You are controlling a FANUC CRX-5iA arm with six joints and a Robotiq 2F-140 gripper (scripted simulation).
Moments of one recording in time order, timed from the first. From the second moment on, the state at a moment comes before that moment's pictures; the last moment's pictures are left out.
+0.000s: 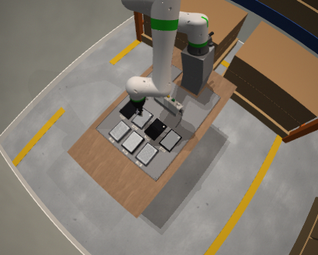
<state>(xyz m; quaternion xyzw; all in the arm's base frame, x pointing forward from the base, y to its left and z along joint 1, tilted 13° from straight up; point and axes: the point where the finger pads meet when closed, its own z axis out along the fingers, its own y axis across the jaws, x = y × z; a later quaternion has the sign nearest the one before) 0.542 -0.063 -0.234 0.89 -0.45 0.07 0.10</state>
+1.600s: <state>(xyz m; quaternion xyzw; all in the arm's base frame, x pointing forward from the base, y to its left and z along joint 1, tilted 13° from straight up) 0.534 -0.063 -0.234 0.99 0.08 0.01 0.11</state>
